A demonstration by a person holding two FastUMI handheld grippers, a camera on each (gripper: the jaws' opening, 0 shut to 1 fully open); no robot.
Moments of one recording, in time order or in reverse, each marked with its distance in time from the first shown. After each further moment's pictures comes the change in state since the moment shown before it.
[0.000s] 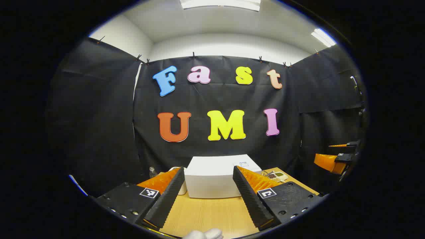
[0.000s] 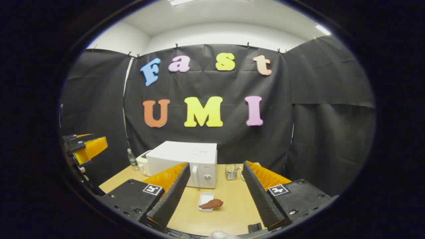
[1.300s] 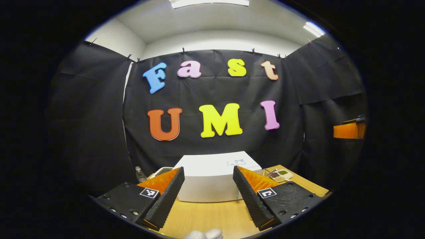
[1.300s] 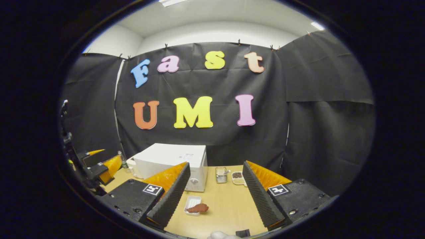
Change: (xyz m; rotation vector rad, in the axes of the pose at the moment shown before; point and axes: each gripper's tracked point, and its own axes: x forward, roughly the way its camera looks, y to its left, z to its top) left arm 0.089 -0.072 -0.064 0.045 -0.007 -0.028; right arm 0.040 -0.076 0.008 0.028 0.001 -0.028
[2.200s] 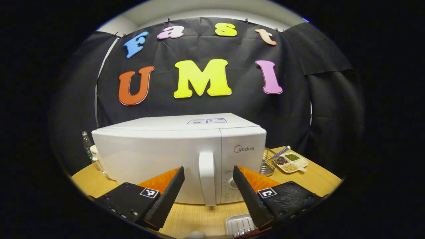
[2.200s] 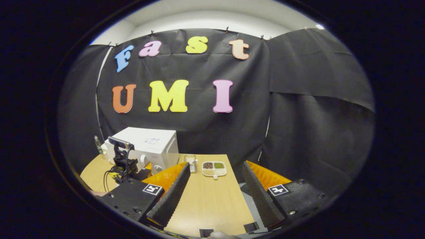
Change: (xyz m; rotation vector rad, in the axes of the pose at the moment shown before) left arm 0.206 -0.107 -0.198 -0.039 0.167 0.002; right arm 0.034 -0.121 -0.032 -0.054 0.147 -0.133
